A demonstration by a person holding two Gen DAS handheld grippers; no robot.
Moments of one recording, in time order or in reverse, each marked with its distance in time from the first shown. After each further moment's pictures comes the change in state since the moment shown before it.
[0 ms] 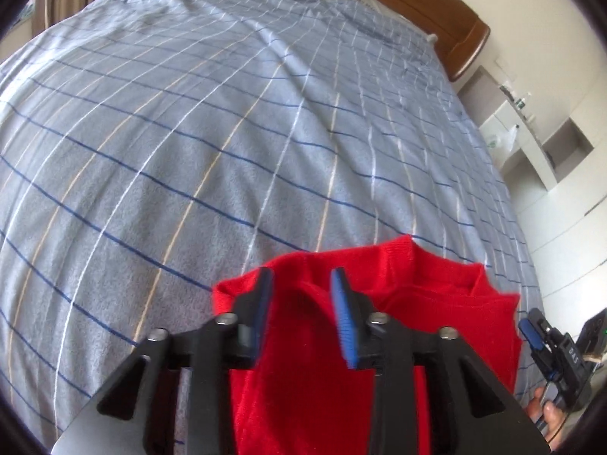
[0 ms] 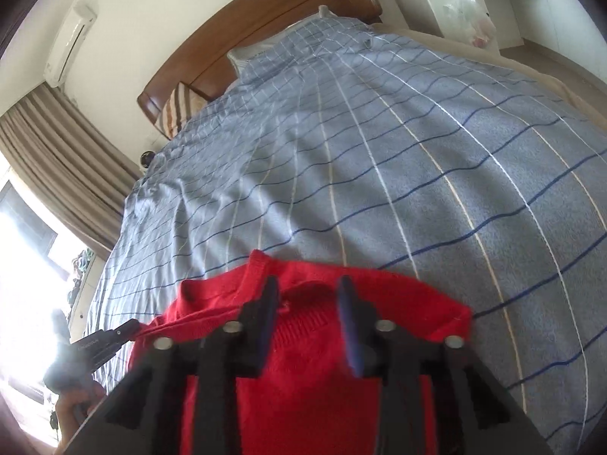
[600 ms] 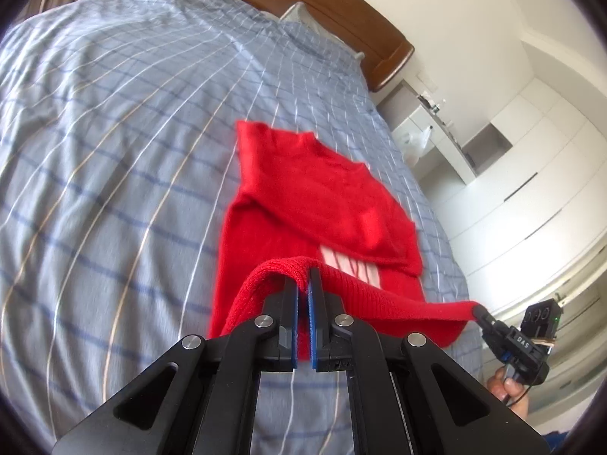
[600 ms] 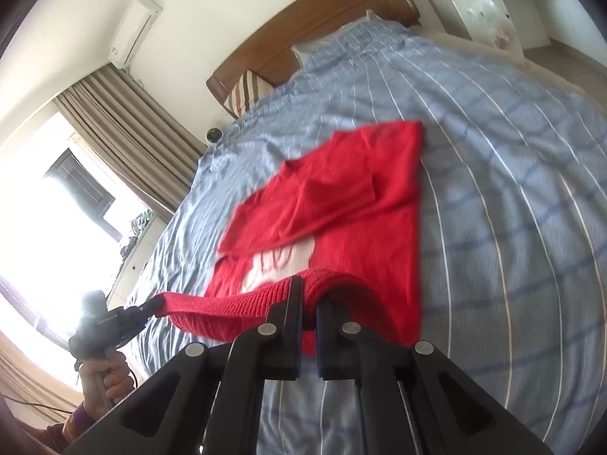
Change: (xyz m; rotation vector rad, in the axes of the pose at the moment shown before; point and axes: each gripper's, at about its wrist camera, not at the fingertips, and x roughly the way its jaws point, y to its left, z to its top) left arm -0.174 0.049 -0.170 0.022 -0.063 -0.316; right arm -0.205 0.004 -0.176 -0.101 0.003 0.216
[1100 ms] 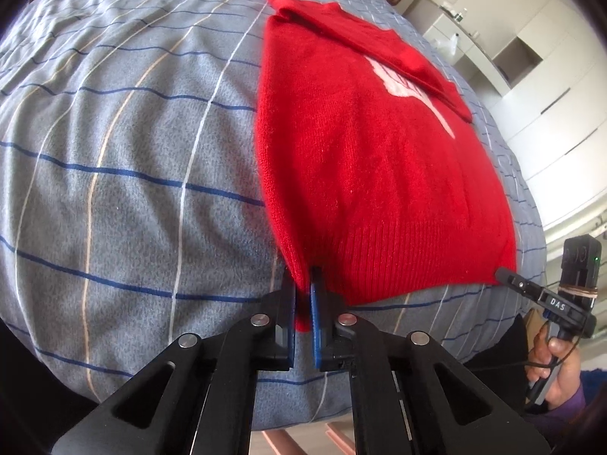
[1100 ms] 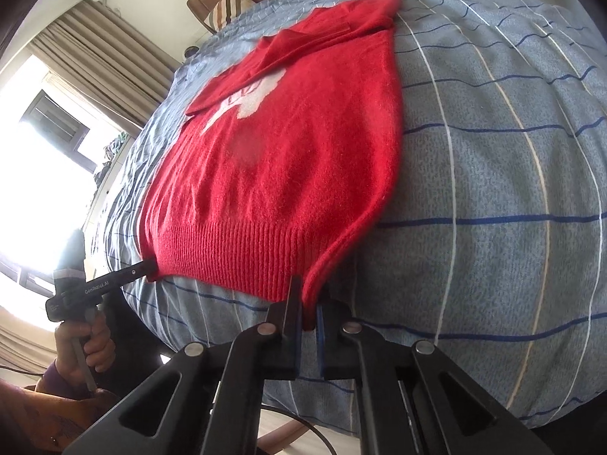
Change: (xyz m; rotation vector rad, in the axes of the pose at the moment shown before) left arm -0.014 0.023 -0.156 0.112 0.274 0.173; right arm -0.001 -0.012 -0.140 -0.032 0.333 -0.111
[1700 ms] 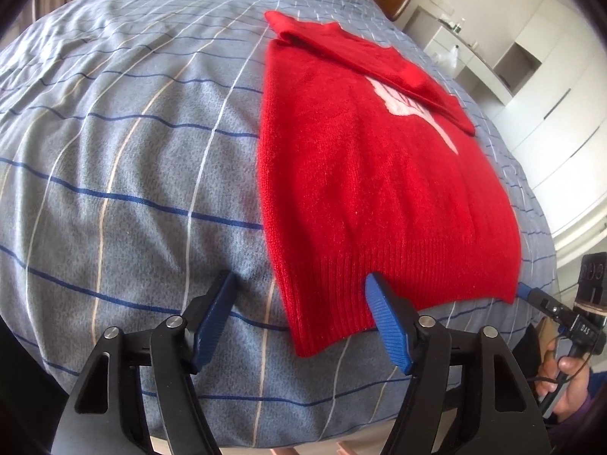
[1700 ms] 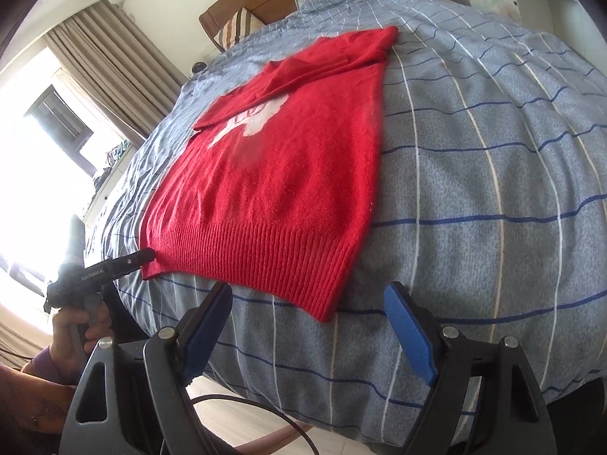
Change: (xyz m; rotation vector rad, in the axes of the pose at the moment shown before) left arm 0.000 -0.005 0.000 0.036 -0.088 0.052; right arm -0.025 -0.007 -0.016 -0.037 -0.099 -0.005
